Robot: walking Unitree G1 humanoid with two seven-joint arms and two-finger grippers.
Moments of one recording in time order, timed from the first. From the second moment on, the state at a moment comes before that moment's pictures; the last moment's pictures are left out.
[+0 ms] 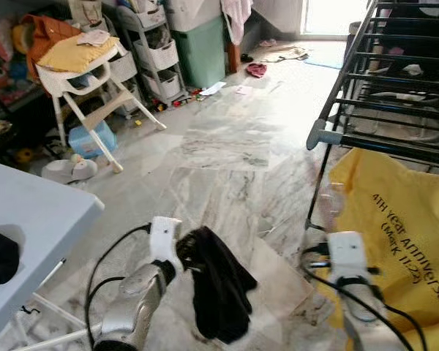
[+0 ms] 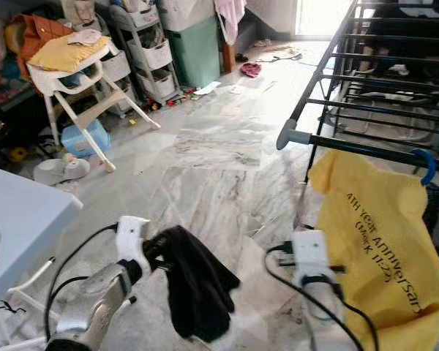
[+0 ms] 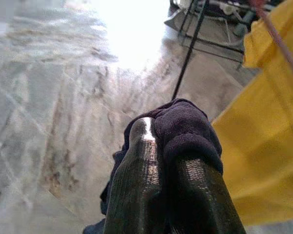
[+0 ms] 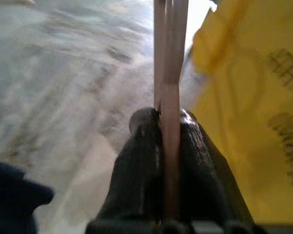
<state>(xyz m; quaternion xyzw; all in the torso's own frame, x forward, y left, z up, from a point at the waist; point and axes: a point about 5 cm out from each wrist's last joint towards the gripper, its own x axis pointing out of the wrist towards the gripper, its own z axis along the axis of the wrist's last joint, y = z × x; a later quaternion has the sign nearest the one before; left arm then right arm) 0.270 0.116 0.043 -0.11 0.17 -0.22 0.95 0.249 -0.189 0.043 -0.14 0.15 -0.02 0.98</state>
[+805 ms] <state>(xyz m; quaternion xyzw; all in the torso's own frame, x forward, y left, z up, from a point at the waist) 0.251 0.155 0.032 -0.08 0.17 -0.07 0.98 0.271 -0.149 0.049 -0.13 0.12 0.13 0.98</state>
